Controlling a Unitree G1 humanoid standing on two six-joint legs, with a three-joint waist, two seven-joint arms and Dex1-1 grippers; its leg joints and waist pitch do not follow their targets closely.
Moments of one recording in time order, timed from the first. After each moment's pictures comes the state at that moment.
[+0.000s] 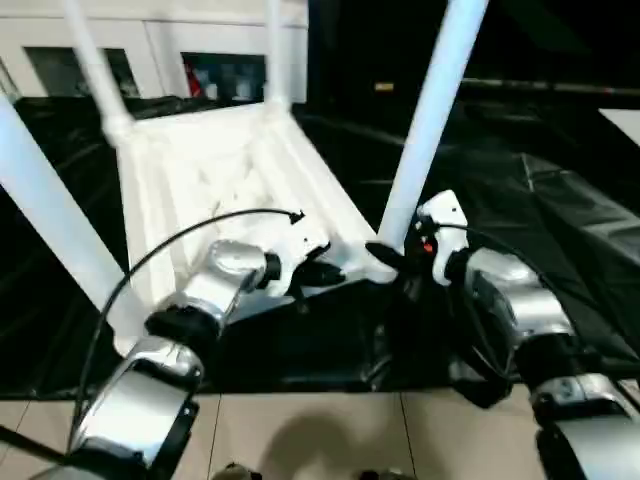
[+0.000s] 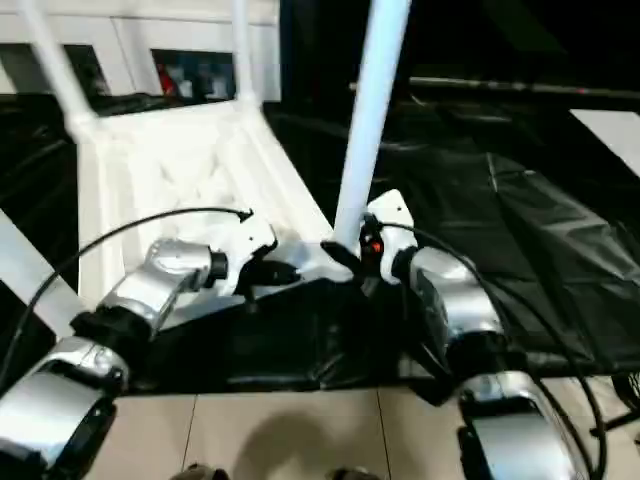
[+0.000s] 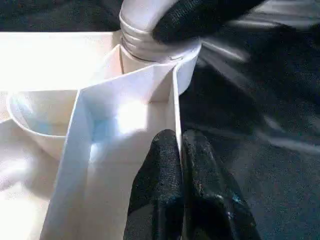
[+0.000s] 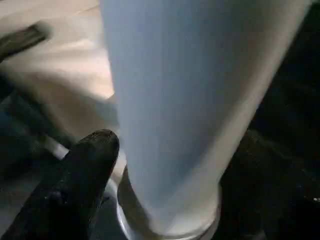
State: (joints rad) left arm -0.74 0.24 -0.25 0.83 0.03 0.06 -1.12; right arm -0.58 -0.34 0.11 0.63 0.13 0.13 0.89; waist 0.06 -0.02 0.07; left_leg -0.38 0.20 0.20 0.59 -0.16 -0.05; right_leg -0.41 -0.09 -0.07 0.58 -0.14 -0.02
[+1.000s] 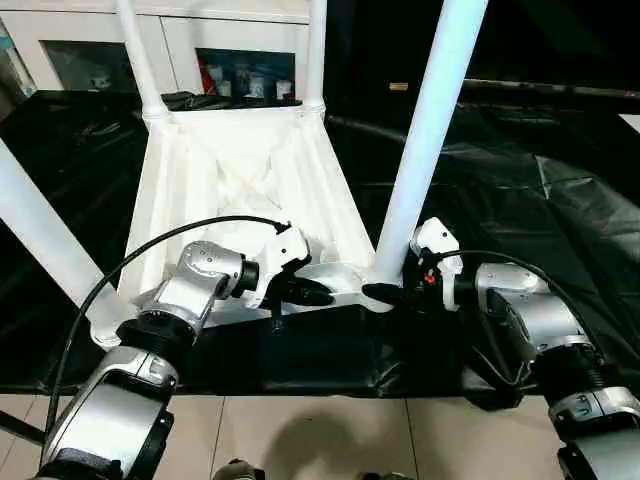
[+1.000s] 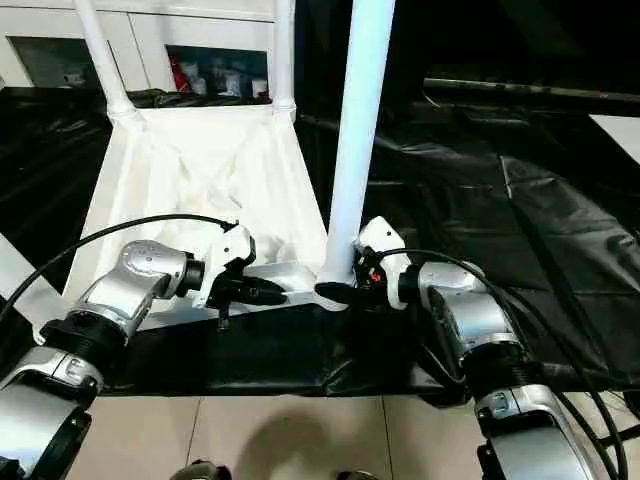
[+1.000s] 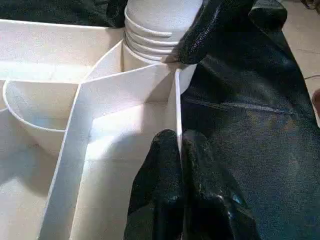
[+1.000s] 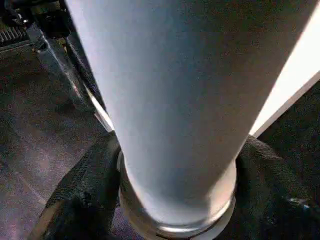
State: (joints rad) left arm -0.71 0.29 -0.25 0.78 0.02 0.06 -1.24; right arm -0.55 -0.36 0.15 0.59 0.12 0.16 1.03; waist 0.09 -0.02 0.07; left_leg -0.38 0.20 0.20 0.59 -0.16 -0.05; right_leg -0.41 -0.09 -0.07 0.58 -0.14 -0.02
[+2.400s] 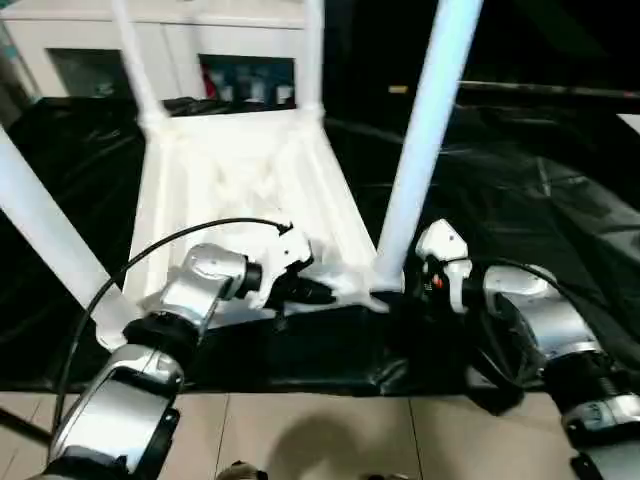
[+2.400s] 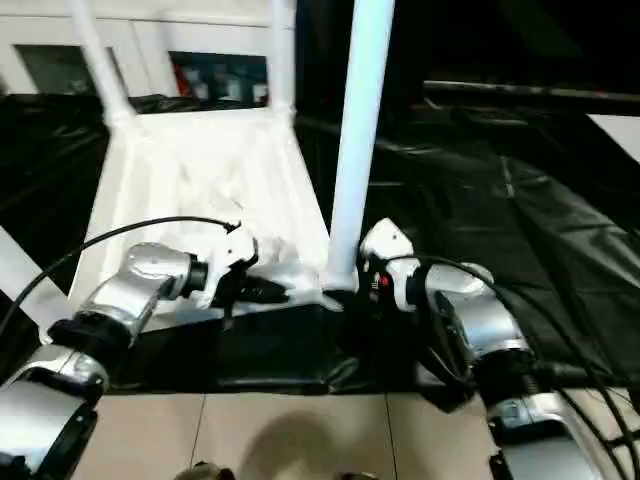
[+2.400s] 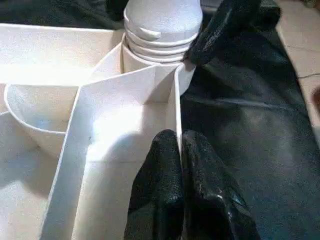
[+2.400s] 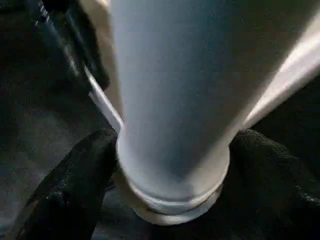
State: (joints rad) left arm -0.72 0.27 -0.24 0.84 0.02 -0.01 -1.28; right arm -0.52 -0.43 0.20 0.52 0.09 0.15 1.06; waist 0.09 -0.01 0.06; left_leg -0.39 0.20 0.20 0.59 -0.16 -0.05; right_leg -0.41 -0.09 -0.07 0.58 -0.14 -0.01
